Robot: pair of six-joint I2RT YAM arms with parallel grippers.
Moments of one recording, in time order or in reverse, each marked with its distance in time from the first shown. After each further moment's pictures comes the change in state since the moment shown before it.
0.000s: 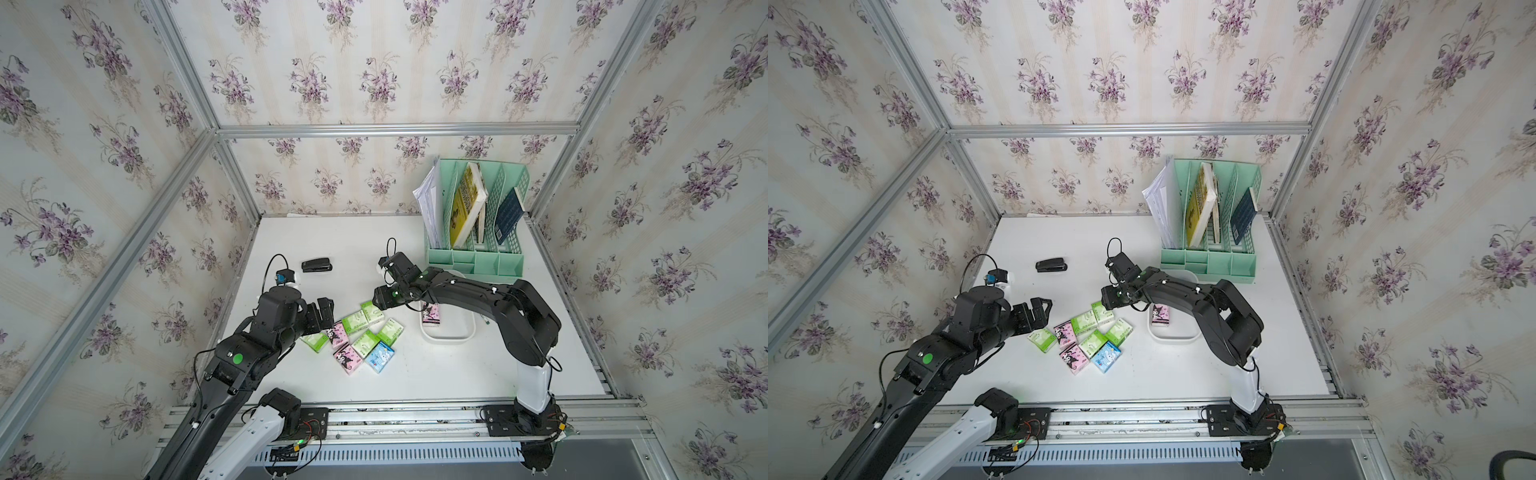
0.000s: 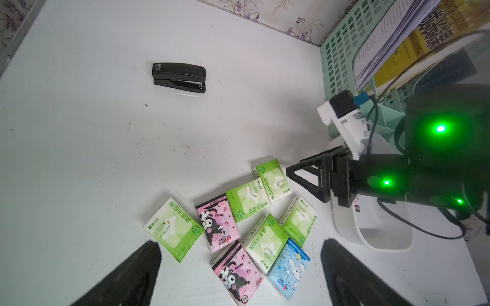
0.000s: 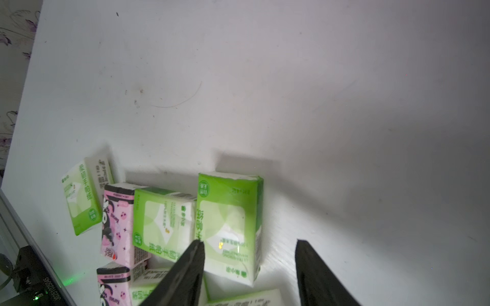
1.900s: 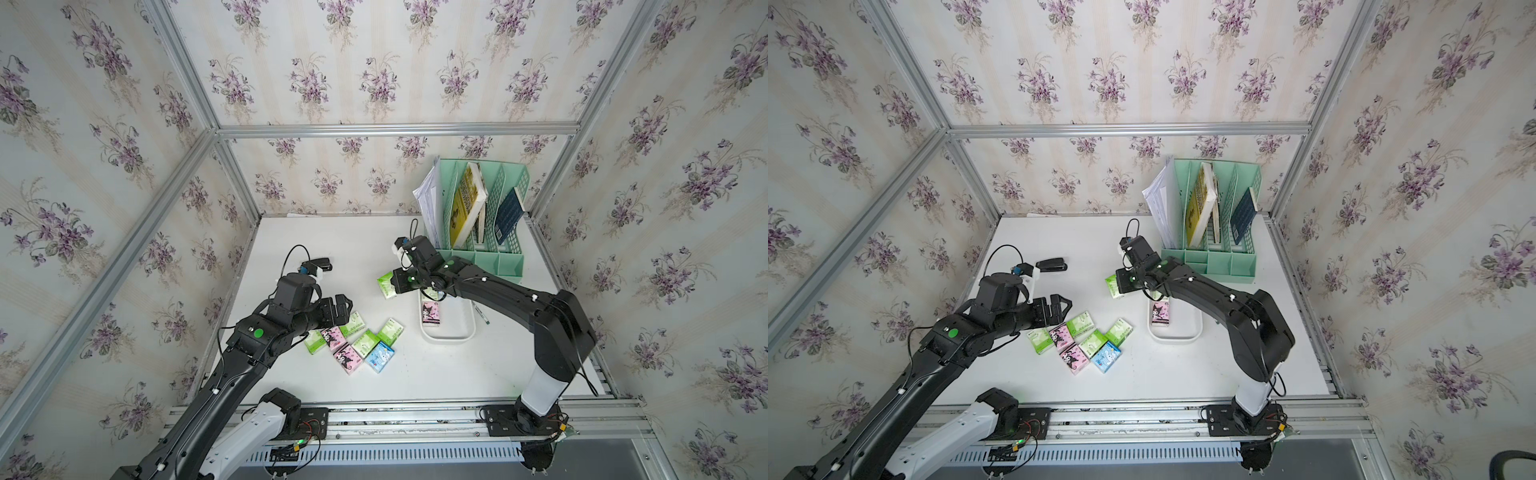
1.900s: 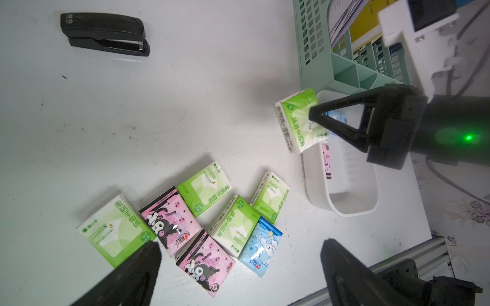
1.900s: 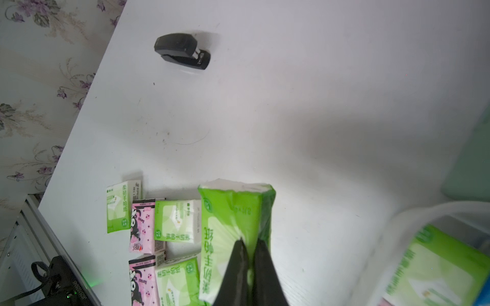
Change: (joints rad) left arm -0.017 0.169 0.017 0.069 0.202 0.010; right arm -0.108 -0.270 -0.072 -0.049 0.044 -0.048
